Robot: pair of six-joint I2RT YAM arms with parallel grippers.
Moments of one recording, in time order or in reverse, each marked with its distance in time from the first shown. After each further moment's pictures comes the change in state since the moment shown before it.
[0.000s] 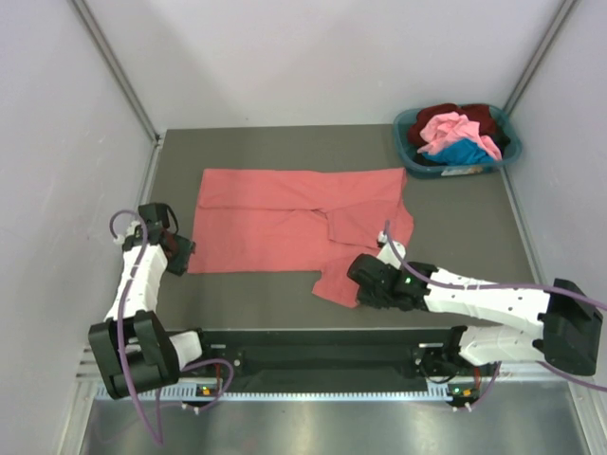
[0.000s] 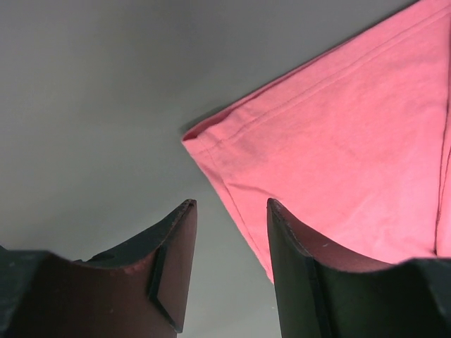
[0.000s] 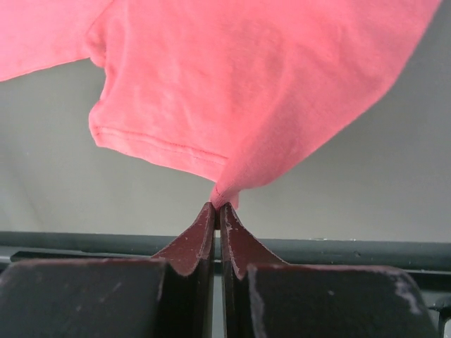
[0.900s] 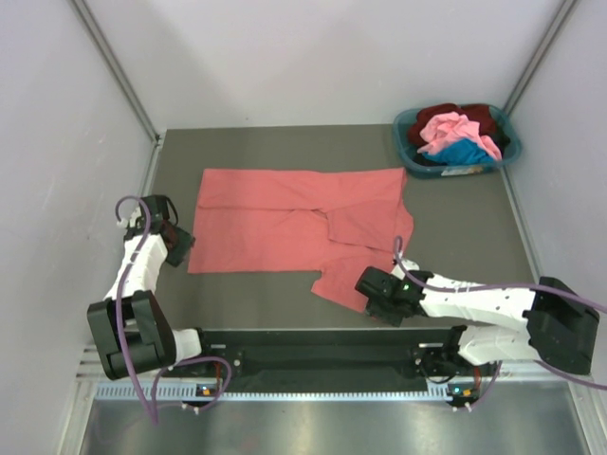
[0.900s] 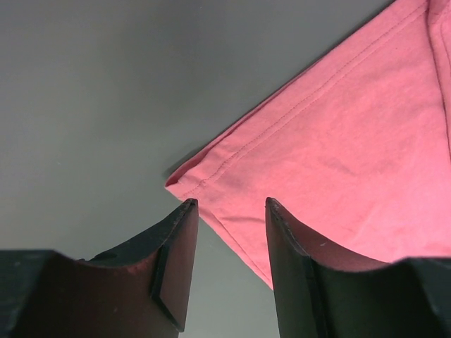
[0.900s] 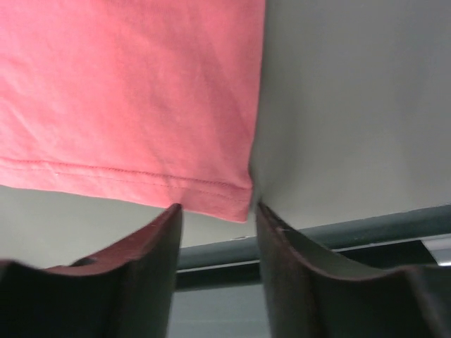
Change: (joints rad) left arm 0.000 0.089 0.024 0.124 0.006 0.153; right arm -0.036 0.026 -0.143 -0.047 -0.066 0.140
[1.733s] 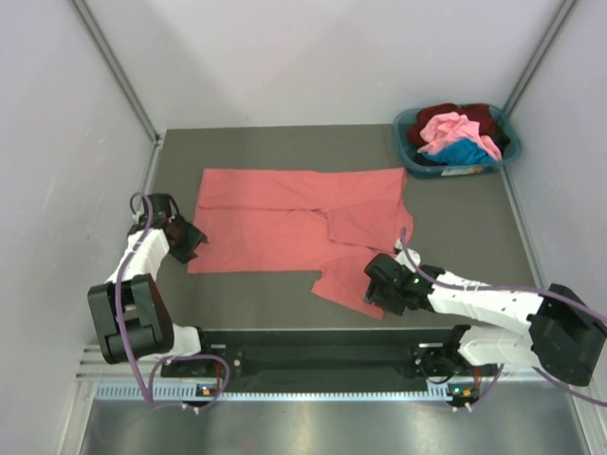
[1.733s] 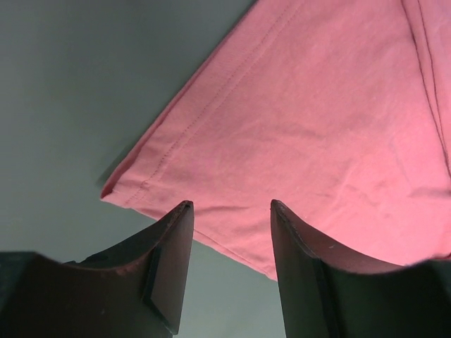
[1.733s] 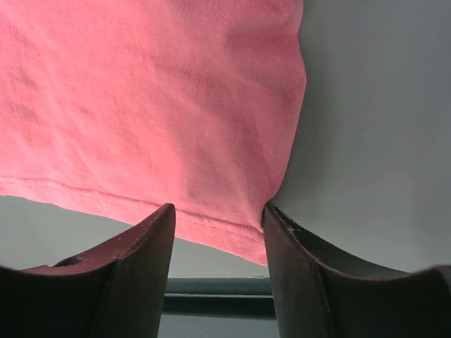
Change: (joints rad) left arm -0.003 0.090 0.000 0.076 0.231 0.098; right arm -0.145 -0.042 -0.046 0.166 -0.044 -0.200
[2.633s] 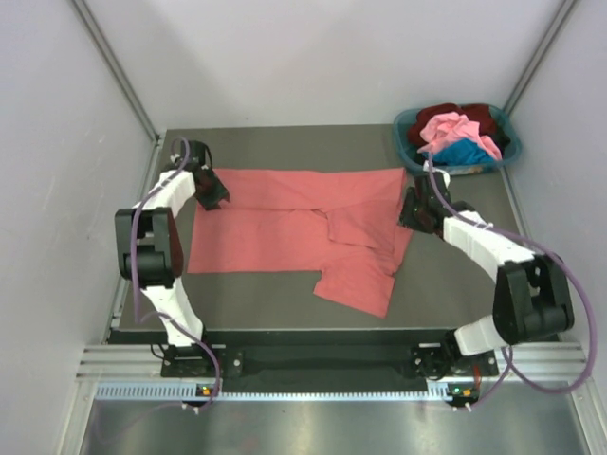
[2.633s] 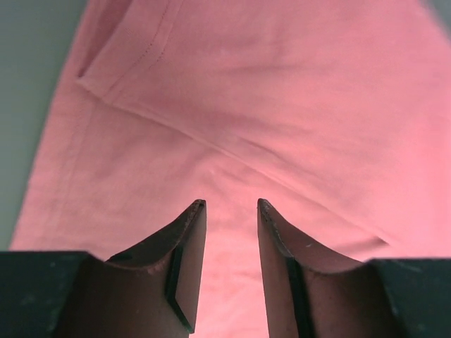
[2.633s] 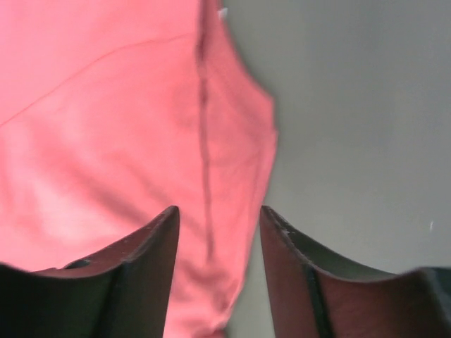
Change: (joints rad) left arm -0.222 0.538 0.583 -0.035 -0.065 0.068; right arm -0.657 0.311 0.384 0.204 -0.090 -0.755
